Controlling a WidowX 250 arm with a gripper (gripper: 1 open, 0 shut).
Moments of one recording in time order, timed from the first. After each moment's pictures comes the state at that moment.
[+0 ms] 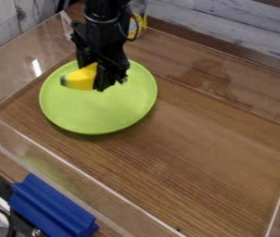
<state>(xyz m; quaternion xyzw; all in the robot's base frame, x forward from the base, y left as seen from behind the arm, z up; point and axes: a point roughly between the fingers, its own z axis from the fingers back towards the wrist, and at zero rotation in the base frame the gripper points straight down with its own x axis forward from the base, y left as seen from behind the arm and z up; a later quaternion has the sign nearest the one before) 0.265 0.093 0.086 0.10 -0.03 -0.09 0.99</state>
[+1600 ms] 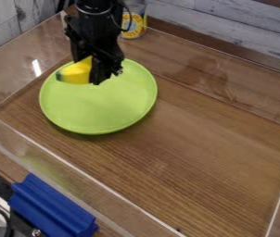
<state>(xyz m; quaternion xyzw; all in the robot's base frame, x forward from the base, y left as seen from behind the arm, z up) 0.266 0.102 0.091 0.09 -0.03 -0.07 0.99</state>
